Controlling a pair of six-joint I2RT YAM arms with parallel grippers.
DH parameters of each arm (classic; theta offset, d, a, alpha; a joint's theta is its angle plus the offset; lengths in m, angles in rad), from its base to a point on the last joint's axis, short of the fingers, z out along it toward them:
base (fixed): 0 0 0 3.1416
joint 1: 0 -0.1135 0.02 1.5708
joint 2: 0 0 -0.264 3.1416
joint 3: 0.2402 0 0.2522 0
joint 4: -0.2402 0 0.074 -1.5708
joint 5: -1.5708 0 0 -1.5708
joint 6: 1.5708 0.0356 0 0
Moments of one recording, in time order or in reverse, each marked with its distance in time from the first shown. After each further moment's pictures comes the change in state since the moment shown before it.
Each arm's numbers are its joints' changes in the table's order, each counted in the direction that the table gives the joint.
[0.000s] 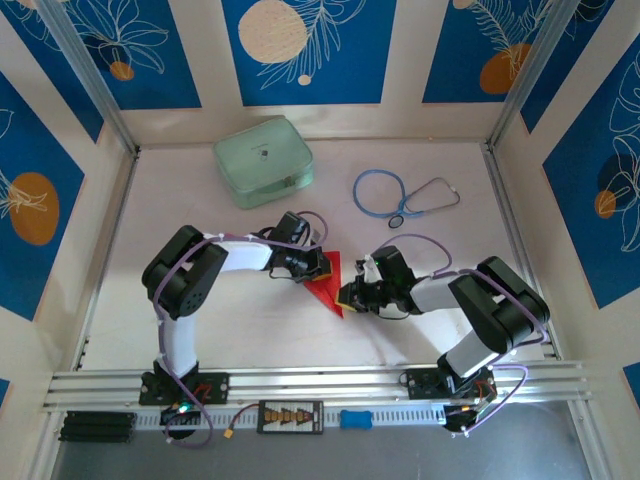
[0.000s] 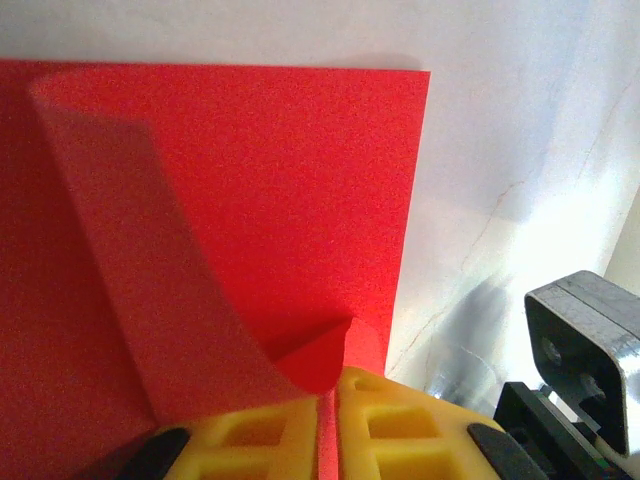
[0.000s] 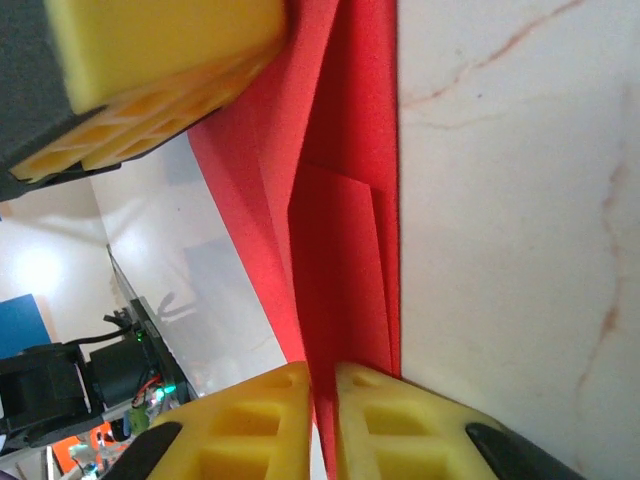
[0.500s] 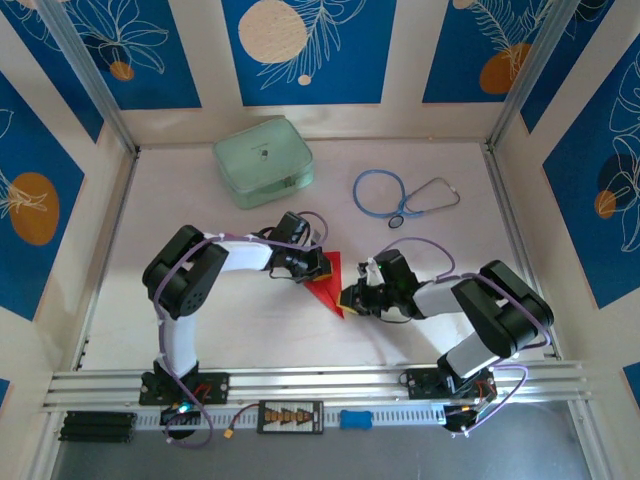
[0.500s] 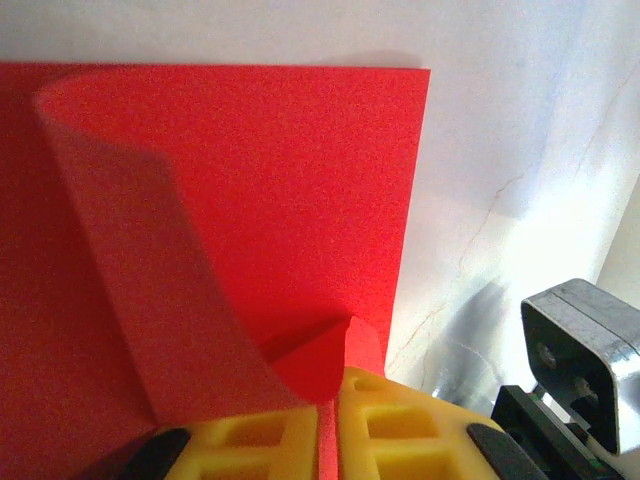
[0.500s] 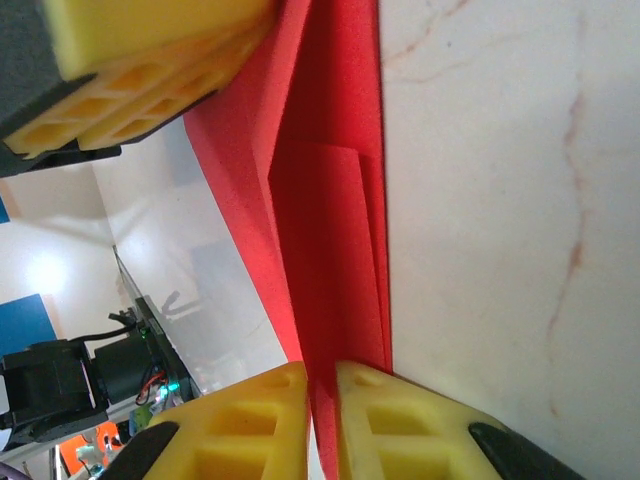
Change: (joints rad) left arm 0.000 0.004 0.002 0.000 -0.012 0.000; right arm 0.000 -0.029 -0.048 0.041 0.000 0.027
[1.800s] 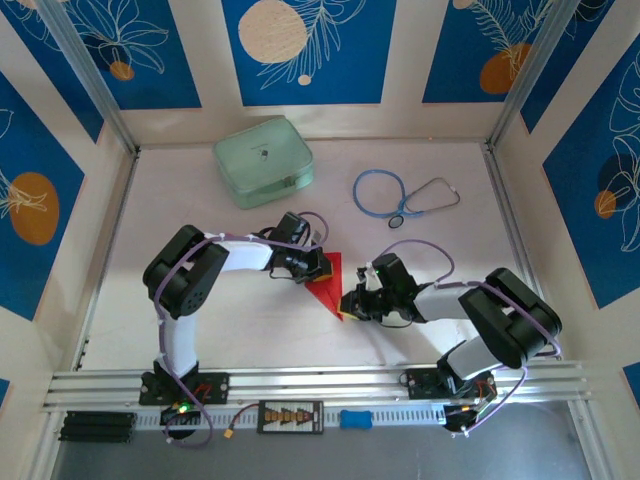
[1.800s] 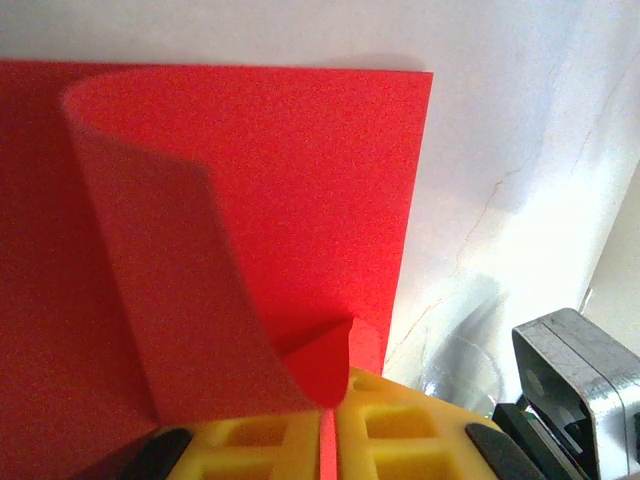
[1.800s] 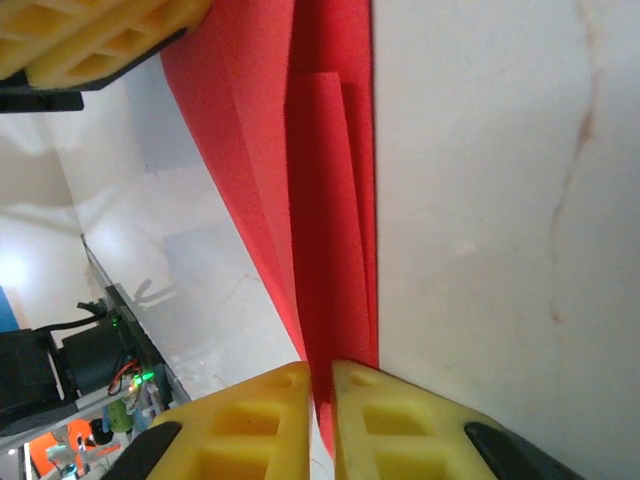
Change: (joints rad) left arm 0.000 0.003 0.000 0.002 -0.014 0.000; right arm -0.053 -0.062 -0.005 -0.108 -0.058 -0.016
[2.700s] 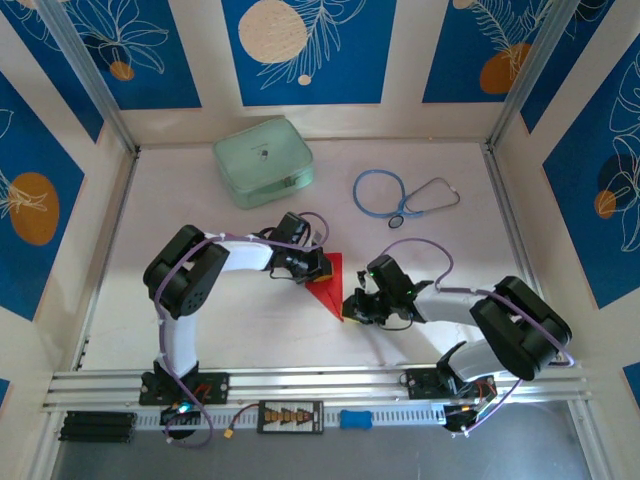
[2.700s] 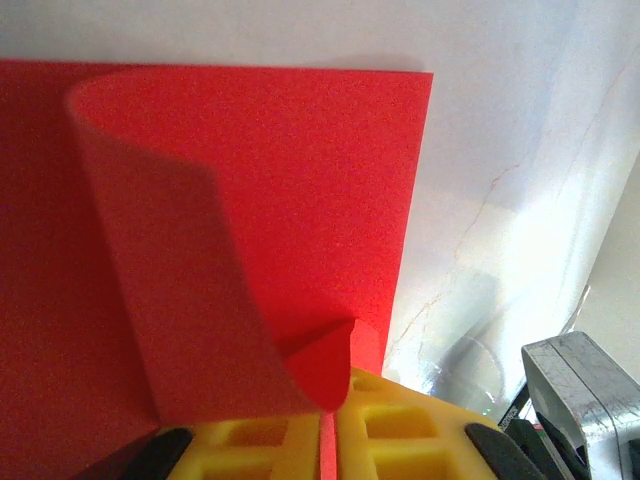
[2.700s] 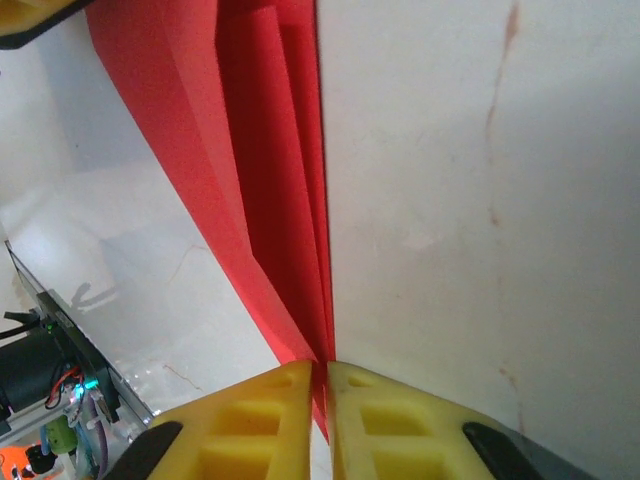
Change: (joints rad) left arm 0.002 0.002 0.000 0.003 -0.007 0.000; right arm -0.058 -0.067 0.050 -0.217 -0.111 -0.027
